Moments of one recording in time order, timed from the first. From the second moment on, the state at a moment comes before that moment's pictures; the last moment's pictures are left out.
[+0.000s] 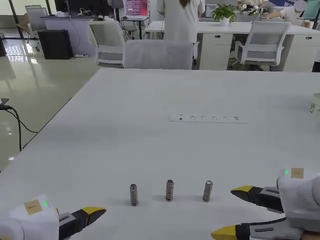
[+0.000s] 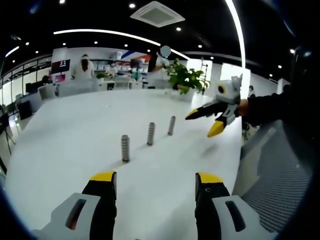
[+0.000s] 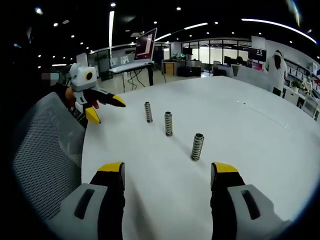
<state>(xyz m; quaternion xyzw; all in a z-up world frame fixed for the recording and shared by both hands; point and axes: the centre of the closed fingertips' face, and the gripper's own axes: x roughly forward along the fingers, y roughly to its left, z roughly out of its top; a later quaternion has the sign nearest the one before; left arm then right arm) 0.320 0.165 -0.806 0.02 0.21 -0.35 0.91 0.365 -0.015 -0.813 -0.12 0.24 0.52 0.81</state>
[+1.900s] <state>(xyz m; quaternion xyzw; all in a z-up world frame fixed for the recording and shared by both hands) 0.327 0.173 -0.805 0.02 0.21 -0.33 0.92 0.366 -0.012 -0.811 -0.11 0.23 0.52 0.82</state>
